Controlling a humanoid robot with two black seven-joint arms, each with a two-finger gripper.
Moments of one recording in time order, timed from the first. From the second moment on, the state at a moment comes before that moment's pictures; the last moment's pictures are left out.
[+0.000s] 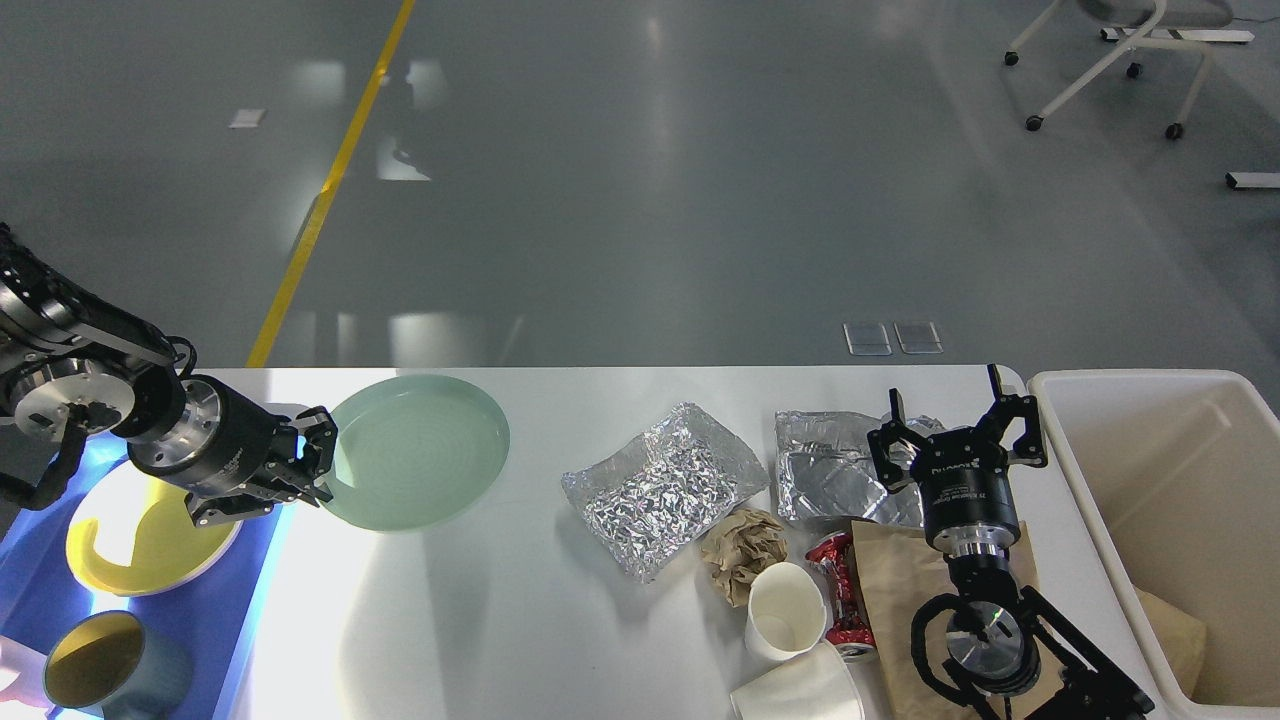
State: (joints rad) left arm -1.99 0.35 1.54 -1.51 -0.52 -0.43 -0.07; right arm 0.17 -0.06 1.17 0.98 -0.21 0.25 0.55
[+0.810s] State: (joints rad) left arm -1.97 0.59 1.67 -1.29 -0.42 -0.64 -0.07; right arm 0.17 -0.06 1.17 0.98 -0.21 0.25 0.55
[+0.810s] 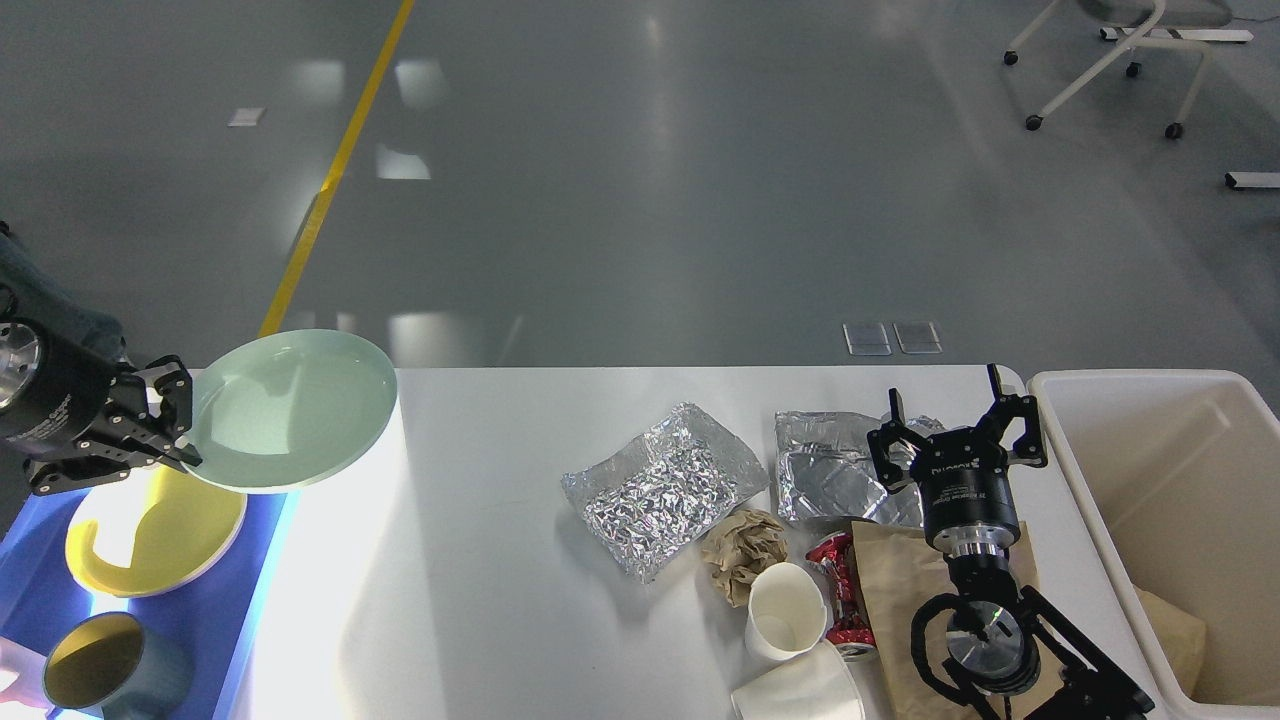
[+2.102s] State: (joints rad) left arm -1.02 0.73 0.90 -0.52 -0.42 -0.47 0.19; right arm 0.17 -0.06 1.17 0.98 -0.21 0.25 0.55
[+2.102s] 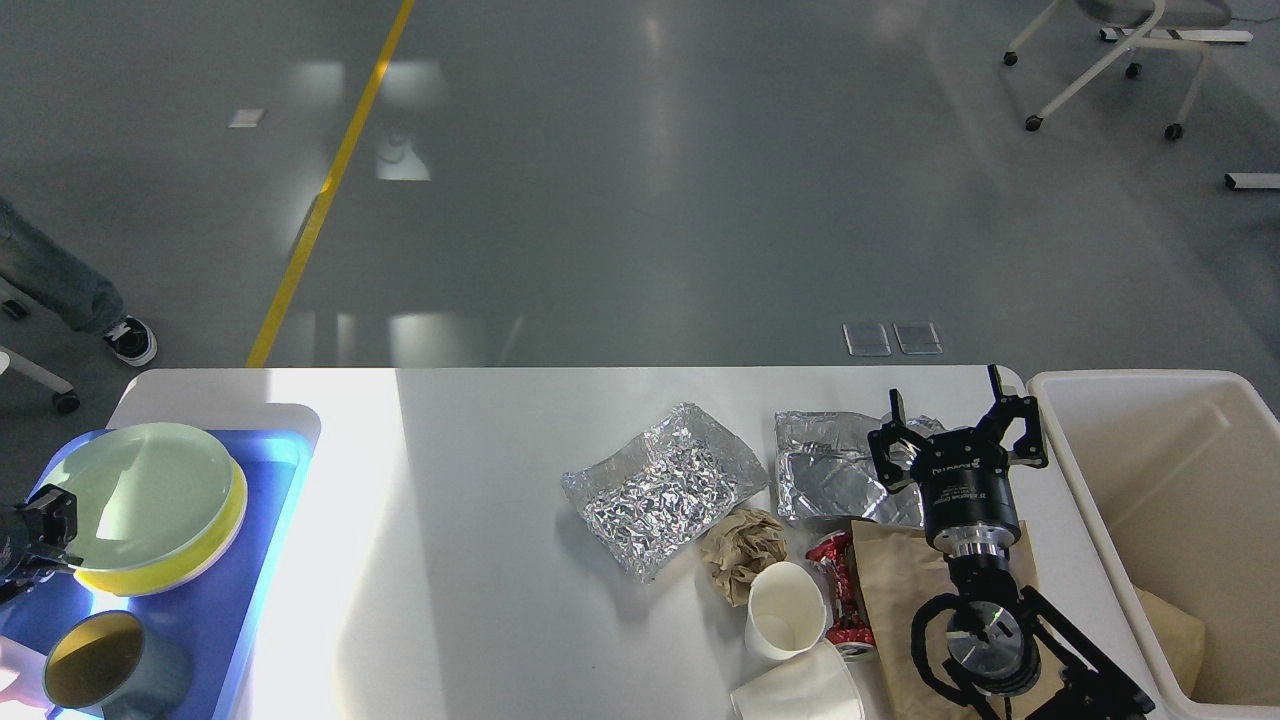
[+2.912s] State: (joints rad) left arm -1.01 0.73 0.89 -0.52 -0.42 -0.41 0.19; right arm 0.17 -0.06 1.17 0.98 -0.21 0.25 0.55
